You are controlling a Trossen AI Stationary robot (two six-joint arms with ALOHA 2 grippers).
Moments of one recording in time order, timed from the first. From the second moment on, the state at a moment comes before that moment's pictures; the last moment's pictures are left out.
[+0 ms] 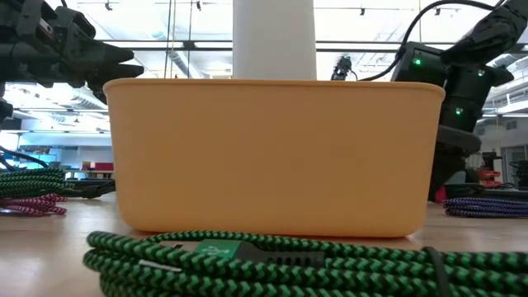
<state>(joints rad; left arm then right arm) 0.11 0.01 0.01 0.09 0.03 -0.17 -0.14 1.27 0.44 -0.38 0.07 0.28</state>
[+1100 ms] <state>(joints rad) 0.11 0.01 0.01 0.10 0.03 -0.17 0.32 1.43 1.16 -0.46 0.17 0.29</state>
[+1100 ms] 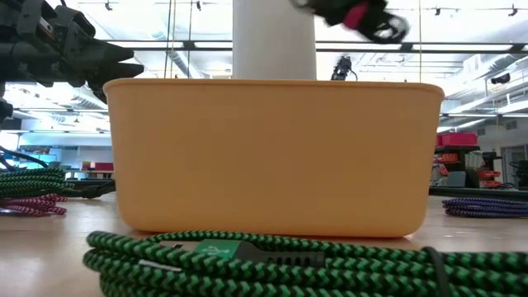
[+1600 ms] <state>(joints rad) 0.11 0.01 0.01 0.10 0.03 -0.17 0.26 1.74 1.30 -0.31 0.31 0.12</state>
